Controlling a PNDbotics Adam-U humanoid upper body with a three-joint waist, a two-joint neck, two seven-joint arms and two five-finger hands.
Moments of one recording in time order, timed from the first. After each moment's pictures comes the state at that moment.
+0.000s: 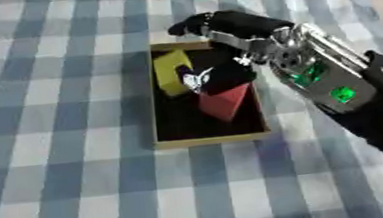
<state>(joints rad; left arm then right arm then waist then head) 0.06 0.27 -0.11 -1.99 -1.04 -0.64 0.56 -0.71 -0.83 0.34 -1.90 0.58 0.39 0.51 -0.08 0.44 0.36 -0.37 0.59</state>
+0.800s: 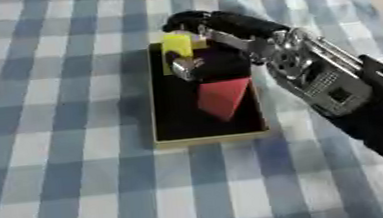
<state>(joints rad) 0.06 0.27 -0.10 -1.99 -1.04 -0.64 0.56 -0.69 -0.81 0.33 -1.93 0.46 0.39 0.39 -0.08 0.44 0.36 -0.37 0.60</state>
